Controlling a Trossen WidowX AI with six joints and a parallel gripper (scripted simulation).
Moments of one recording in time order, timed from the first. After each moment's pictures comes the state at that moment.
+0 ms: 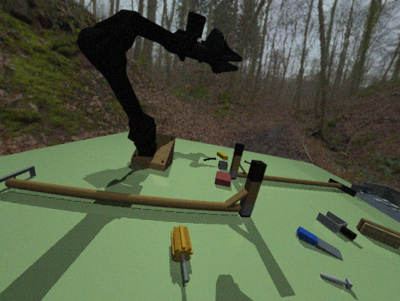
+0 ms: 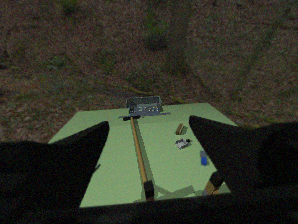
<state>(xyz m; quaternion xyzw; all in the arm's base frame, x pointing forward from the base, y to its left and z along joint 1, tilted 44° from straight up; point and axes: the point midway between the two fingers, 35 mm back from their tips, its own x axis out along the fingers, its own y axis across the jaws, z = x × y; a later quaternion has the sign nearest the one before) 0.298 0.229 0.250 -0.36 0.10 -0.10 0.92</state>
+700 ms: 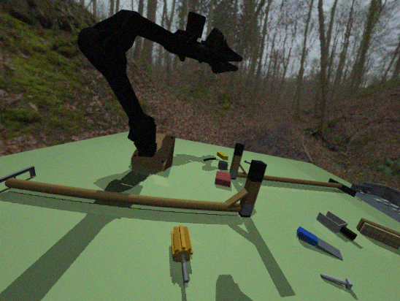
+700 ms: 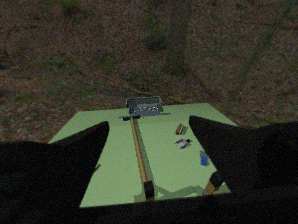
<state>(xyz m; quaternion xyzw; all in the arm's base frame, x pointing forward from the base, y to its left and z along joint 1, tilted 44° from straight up) 0.298 0.229 0.250 -0.36 0.10 -0.10 0.92</state>
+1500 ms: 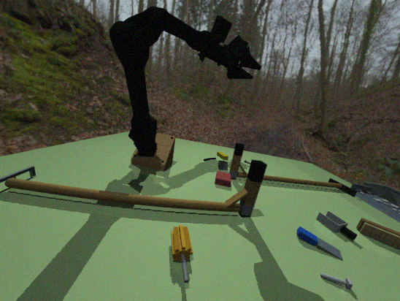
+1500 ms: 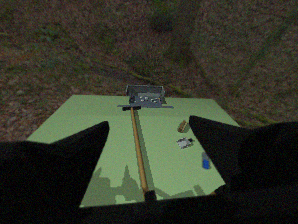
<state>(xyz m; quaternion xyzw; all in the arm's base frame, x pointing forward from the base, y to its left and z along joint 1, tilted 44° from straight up) 0.368 0.234 0.228 -0.39 0.17 -0.12 0.90</state>
